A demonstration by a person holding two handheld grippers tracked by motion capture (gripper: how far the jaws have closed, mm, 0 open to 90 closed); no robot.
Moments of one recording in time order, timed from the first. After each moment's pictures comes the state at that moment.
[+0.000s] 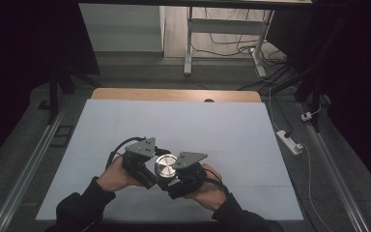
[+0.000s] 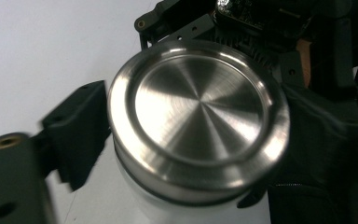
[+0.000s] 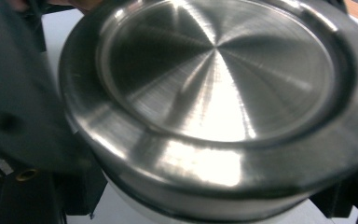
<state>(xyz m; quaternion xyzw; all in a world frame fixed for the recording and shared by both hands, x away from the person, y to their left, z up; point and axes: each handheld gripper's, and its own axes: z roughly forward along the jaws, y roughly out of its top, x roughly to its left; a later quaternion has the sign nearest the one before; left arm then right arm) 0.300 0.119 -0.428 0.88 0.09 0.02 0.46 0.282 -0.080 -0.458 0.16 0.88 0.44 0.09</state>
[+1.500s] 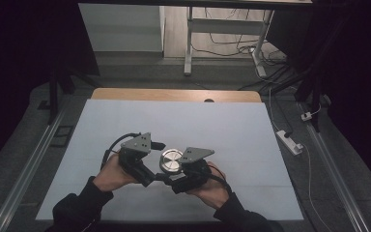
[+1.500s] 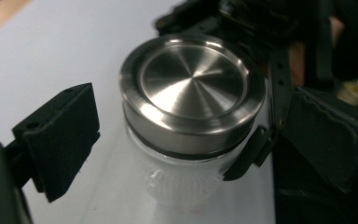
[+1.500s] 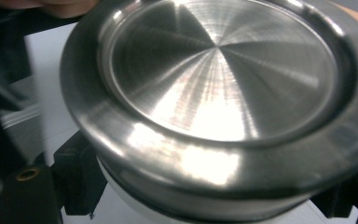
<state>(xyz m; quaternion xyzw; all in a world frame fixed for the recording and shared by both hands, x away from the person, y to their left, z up) 0.299 0.129 -0.416 0.88 0.09 0.03 0.46 0.289 -0.090 -0.454 0.19 0.87 0.45 0.09</state>
